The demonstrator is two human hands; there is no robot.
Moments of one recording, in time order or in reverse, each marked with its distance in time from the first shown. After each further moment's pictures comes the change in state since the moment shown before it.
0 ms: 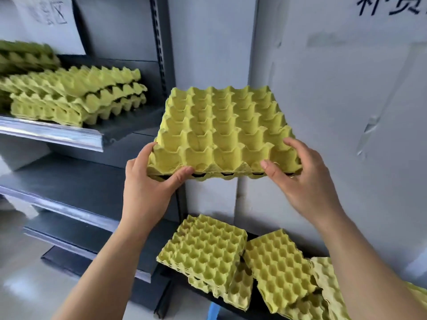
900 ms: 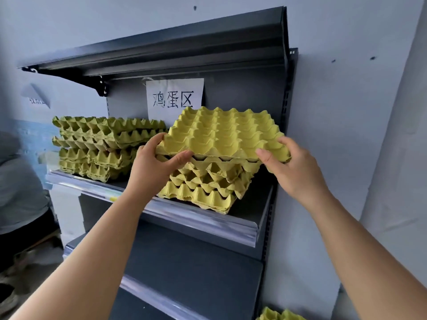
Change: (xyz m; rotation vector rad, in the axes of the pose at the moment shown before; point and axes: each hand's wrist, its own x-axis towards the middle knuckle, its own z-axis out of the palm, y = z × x) left_hand 0.304 -0.123 -0.296 -0.041 0.071 0.059; right_hand 0.165 -0.289 0.287 0.024 0.035 -0.157
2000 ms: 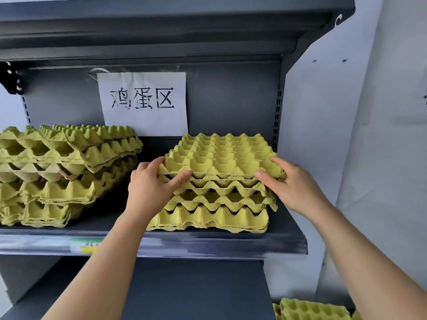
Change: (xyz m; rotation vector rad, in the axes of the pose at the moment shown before) left_hand 0.131 -0.124 0.002 0.196 -0.246 0.168; right_hand 0.009 -0.039 0.105 -0.385 0.006 0.254
